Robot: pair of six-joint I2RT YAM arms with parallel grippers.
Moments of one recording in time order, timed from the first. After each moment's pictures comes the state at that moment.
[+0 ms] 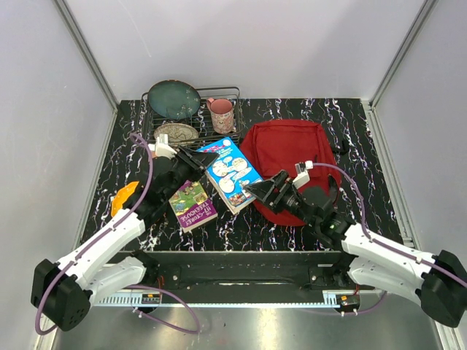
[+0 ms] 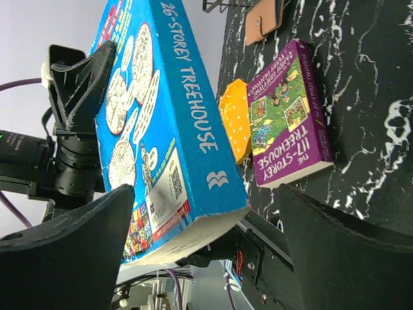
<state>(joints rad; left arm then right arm) -0.55 0.95 0.68 0.11 -0.01 -1.22 0.83 0.90 0.43 0.33 0.01 1.25</state>
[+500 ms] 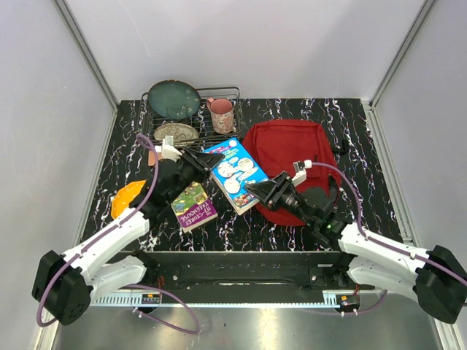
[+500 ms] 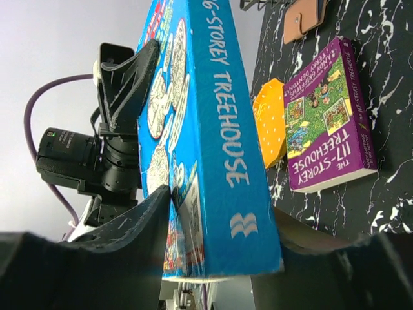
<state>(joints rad) -0.58 0.99 0.64 0.22 0.00 -1.27 0.83 0.96 0.41 0.52 -0.04 1.33</state>
